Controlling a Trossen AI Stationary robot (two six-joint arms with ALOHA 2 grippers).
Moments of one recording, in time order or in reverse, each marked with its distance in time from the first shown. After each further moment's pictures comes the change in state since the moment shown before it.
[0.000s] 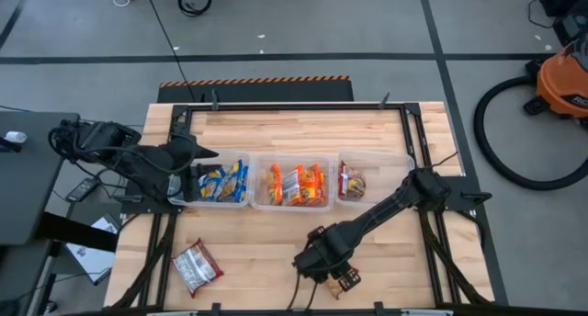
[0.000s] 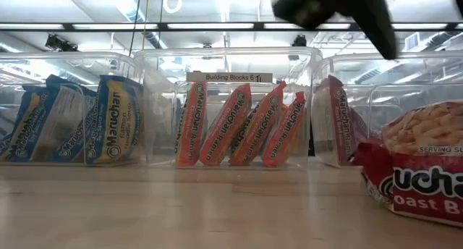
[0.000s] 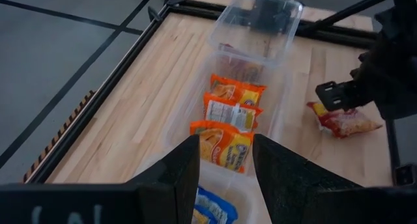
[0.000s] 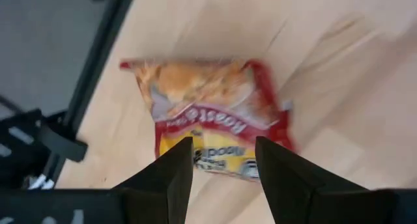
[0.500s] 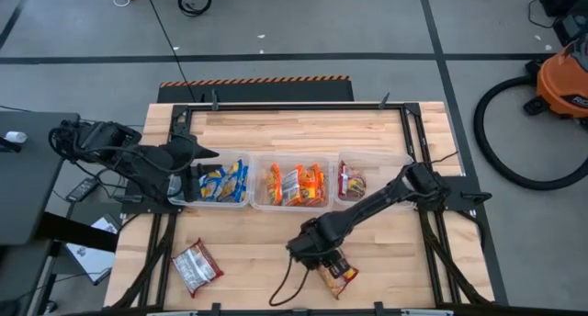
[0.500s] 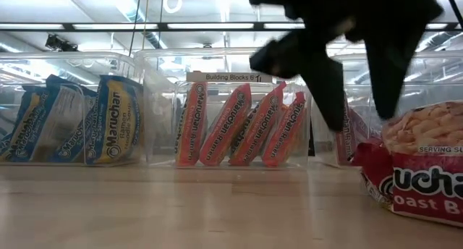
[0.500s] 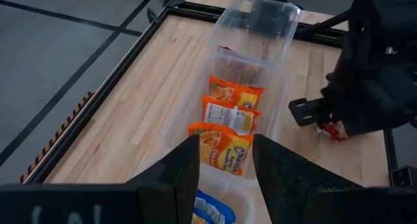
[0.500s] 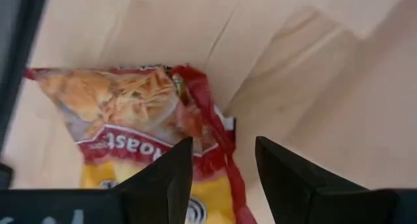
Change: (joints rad) left arm 0.000 0.000 0.000 0.012 0.000 0.000; right arm -0.090 -0.008 -0.140 0.178 0.029 -0.064
